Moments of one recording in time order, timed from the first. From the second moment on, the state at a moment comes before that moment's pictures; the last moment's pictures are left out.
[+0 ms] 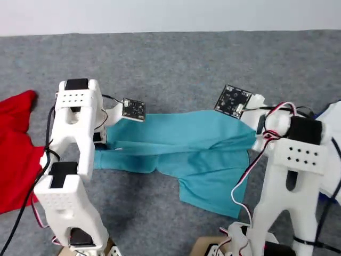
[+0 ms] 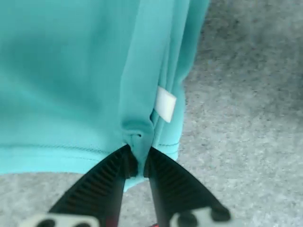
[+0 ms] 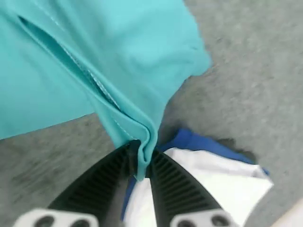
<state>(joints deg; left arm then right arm) -6.3 22.6 -5.7 98.9 -80.7 10.2 -27.3 15.1 86.9 73.1</state>
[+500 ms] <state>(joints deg) -6.4 24.6 -6.1 98.8 -77.7 11.4 -28.5 15.1 95.7 73.1</state>
